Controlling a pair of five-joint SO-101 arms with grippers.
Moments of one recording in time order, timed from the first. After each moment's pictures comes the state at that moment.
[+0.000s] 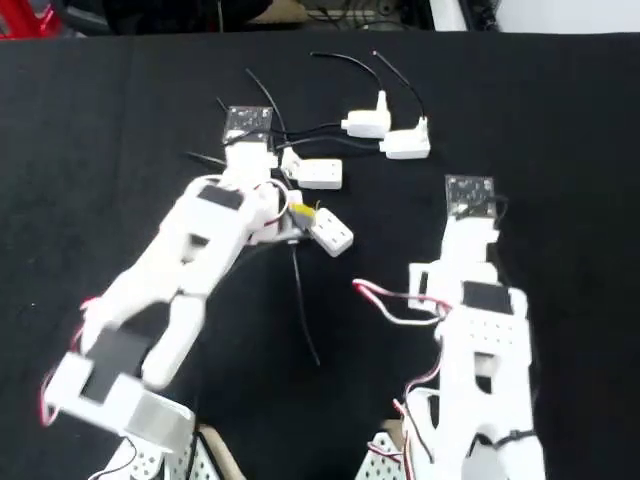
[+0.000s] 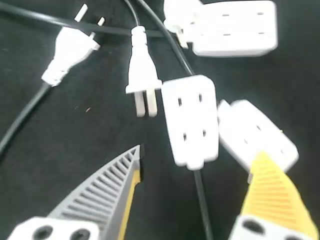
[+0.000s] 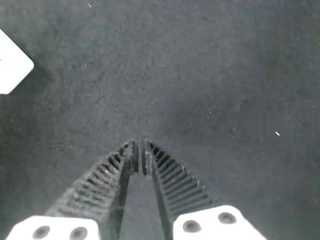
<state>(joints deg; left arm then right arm) 14.9 2.3 23.9 44.6 15.7 9.5 -46.1 69.4 49.6 4.5</state>
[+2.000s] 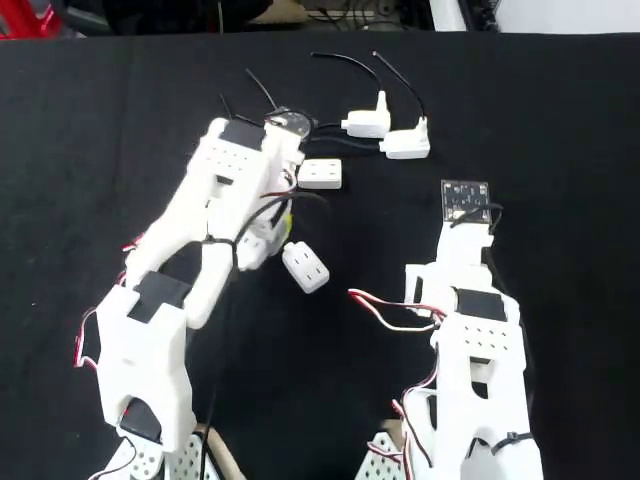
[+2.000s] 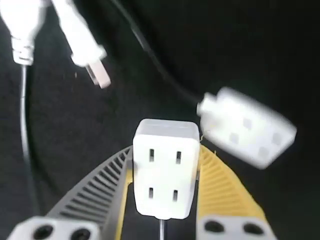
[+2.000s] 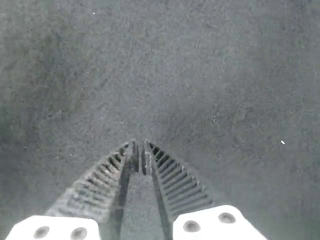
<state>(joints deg) 14.3 23.9 -14.7 88.9 -8.3 9.0 -46.4 71.2 46.5 4.4</state>
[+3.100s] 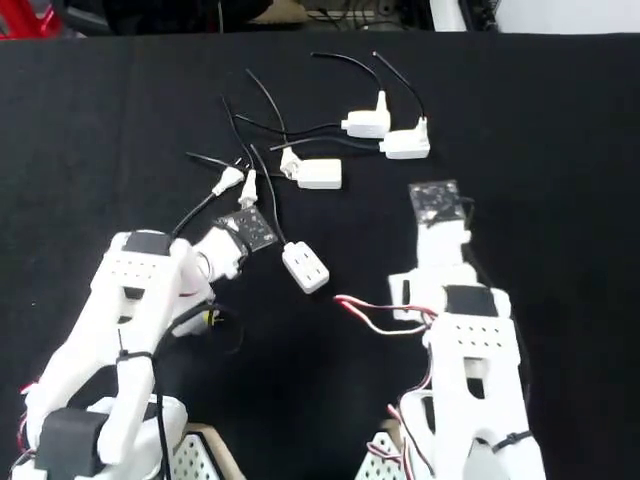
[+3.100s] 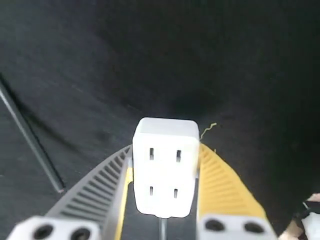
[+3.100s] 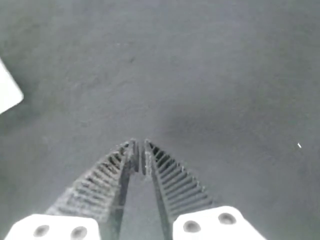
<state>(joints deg) 1.3 -23.9 50.7 65.0 -50.7 2.8 -47.3 67.6 55.9 8.5</state>
